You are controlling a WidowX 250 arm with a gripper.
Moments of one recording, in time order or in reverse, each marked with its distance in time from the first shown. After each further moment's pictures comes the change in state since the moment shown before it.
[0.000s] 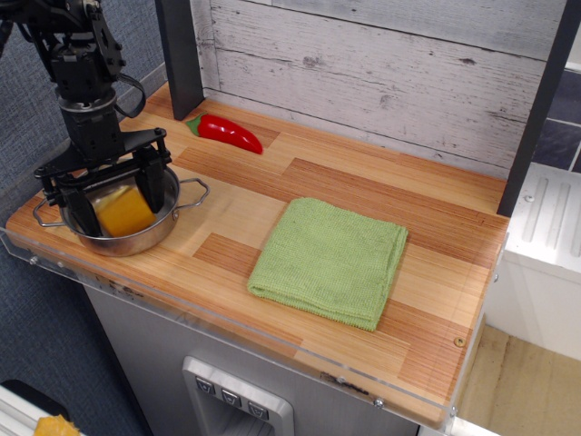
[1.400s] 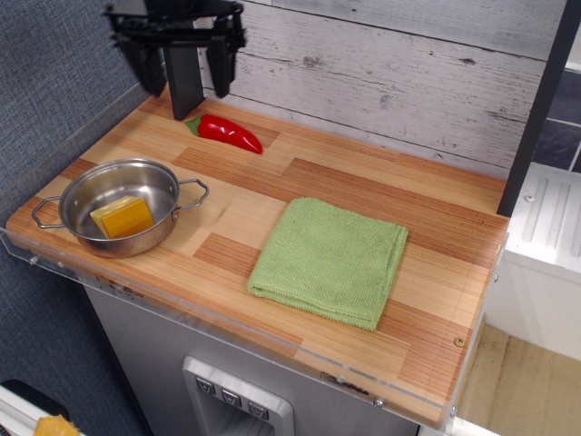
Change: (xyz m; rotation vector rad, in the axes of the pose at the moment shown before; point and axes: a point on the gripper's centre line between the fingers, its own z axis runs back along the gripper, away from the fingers) arm -0.002 -0.087 0.098 -0.123 -0.125 -0.810
